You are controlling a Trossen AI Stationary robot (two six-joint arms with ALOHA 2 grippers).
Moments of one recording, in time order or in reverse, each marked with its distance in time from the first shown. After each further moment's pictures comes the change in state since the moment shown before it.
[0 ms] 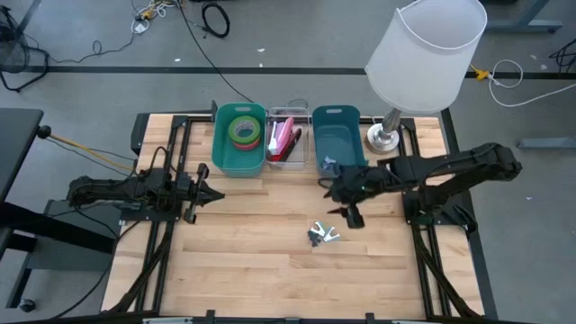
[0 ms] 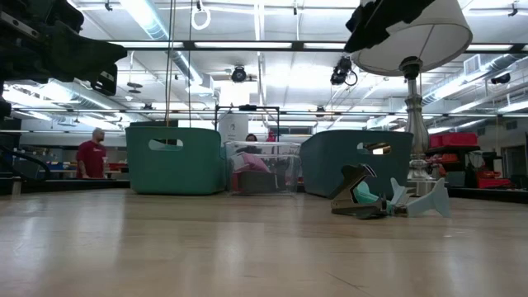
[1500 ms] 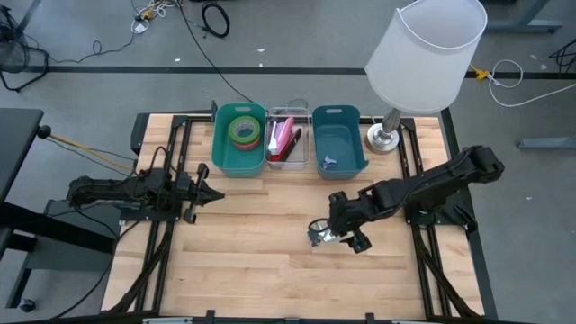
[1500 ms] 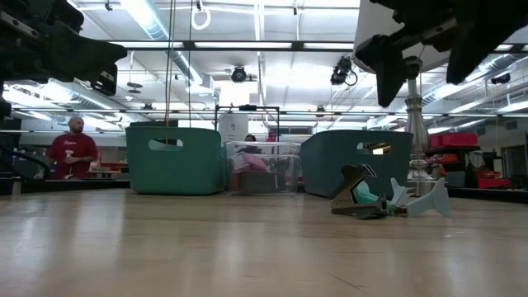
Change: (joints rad) left arm 0.000 0.000 0.000 0.000 0.000 0.000; right arm 0.174 0.192 0.000 -0.144 -0.001 -0.049
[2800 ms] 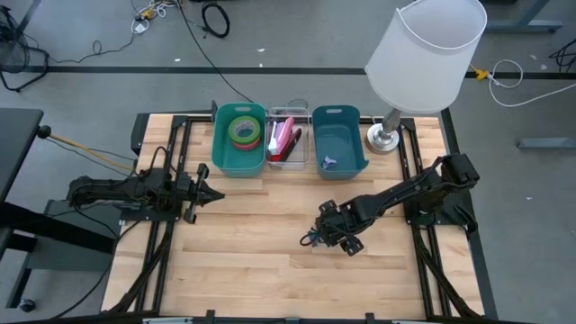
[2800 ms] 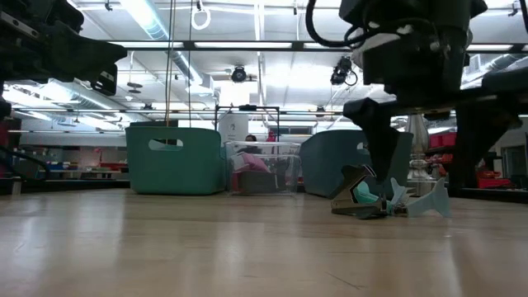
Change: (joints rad) left arm 0.000 0.000 0.000 0.000 0.000 0.000; right arm 0.001 0.241 -0.064 0.118 0.061 -0.162
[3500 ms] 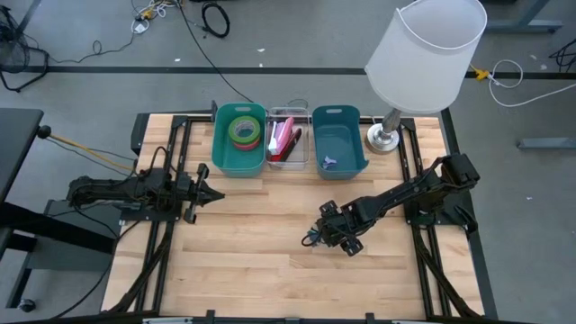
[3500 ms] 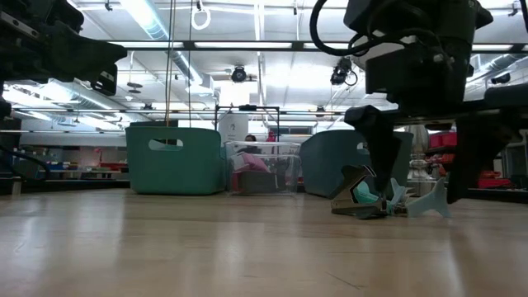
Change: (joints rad) left arm 0.000 0.000 0.000 0.000 0.000 0.000; right arm 0.005 -0.001 -0.057 0.084 0.019 0.002
